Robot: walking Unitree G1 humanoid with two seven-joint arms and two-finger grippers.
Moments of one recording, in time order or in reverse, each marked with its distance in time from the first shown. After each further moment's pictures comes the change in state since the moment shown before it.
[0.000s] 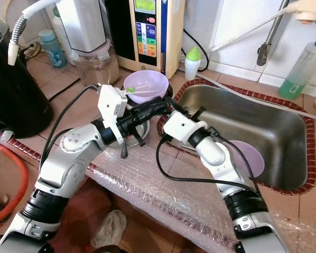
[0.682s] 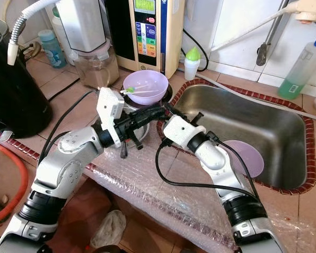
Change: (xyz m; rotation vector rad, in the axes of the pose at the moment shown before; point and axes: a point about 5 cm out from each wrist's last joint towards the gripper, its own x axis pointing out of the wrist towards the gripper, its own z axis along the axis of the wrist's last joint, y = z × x) left arm -0.001 -0.001 -0.001 -0.086 0.023 -0.033; right arm -0.004 0.019 0.004 0.044 -0.005 0.106
